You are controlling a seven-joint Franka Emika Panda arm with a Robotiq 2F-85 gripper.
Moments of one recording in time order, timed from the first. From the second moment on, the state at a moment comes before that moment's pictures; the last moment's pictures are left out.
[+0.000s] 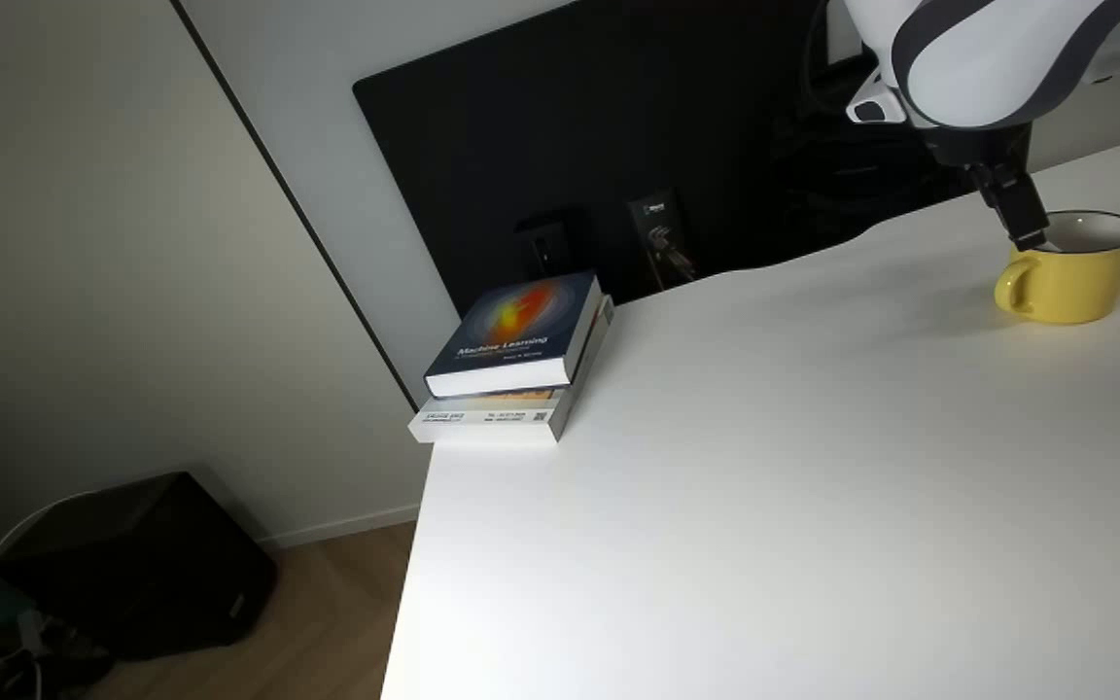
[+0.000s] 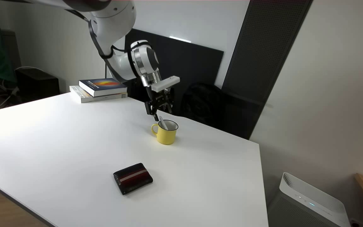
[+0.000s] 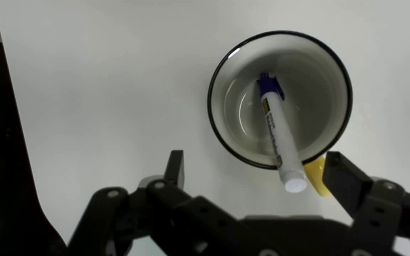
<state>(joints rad) 0.13 0.91 -0.02 -1.32 -0.59 2.22 -0.71</state>
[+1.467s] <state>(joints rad) 0.14 0.92 -0.03 -1.25 -0.54 2.09 -0.71</state>
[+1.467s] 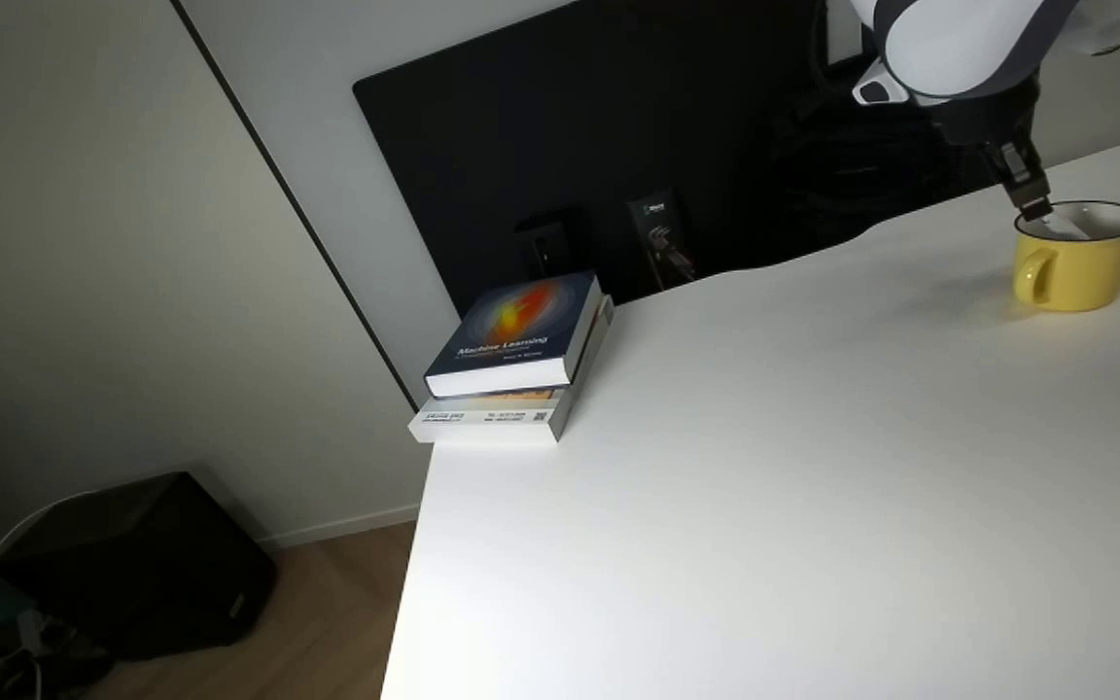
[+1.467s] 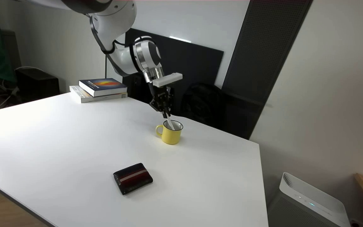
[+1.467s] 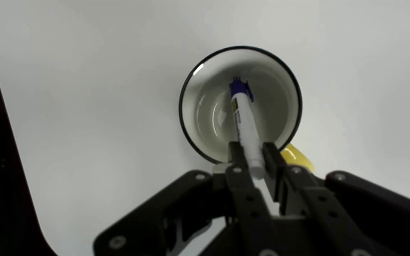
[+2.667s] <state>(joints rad) -0.02 0.77 0.10 -1.22 -0.20 2.07 -0.96</state>
